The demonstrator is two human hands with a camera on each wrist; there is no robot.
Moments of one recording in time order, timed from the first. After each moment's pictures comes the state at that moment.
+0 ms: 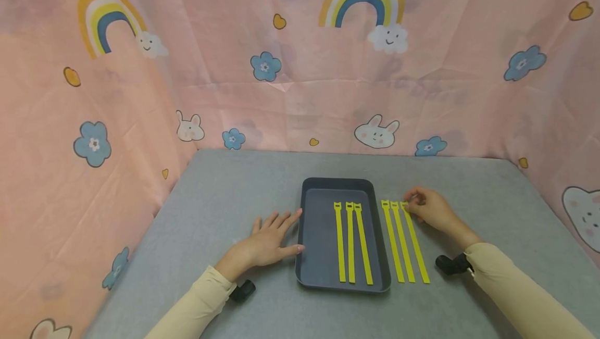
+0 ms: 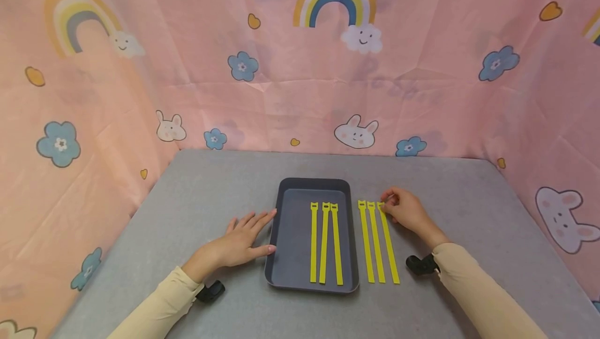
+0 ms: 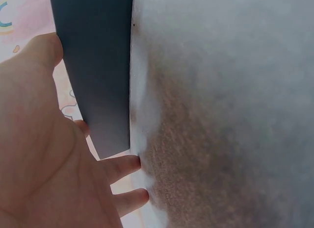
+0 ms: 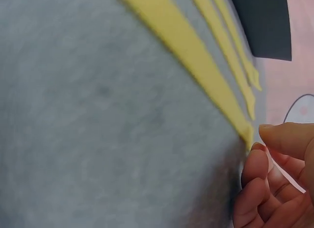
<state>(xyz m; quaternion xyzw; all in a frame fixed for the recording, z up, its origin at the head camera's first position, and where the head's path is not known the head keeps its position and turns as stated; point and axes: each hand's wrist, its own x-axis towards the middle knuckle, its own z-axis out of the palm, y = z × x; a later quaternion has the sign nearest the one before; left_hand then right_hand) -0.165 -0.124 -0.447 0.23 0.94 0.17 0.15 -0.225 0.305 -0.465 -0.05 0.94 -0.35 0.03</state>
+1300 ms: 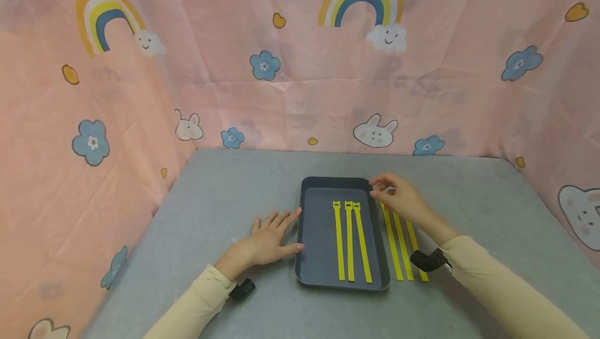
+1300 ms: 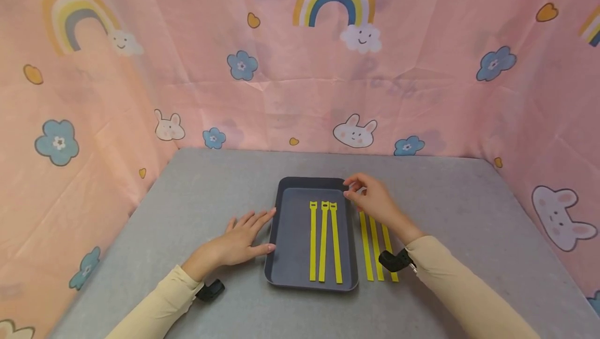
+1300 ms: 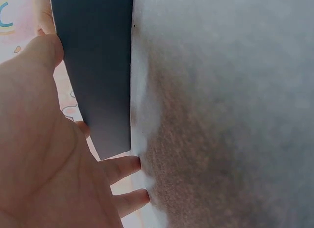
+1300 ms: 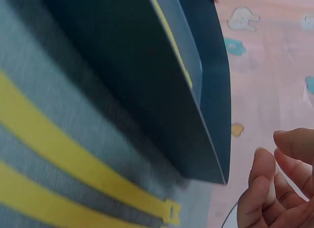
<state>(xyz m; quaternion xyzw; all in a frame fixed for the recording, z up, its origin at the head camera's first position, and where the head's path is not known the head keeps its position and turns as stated) -0.166 -0.123 -0.449 0.23 0.94 0.18 0.15 -0.210 0.224 -0.413 -0.09 0.91 -0.40 0.01</state>
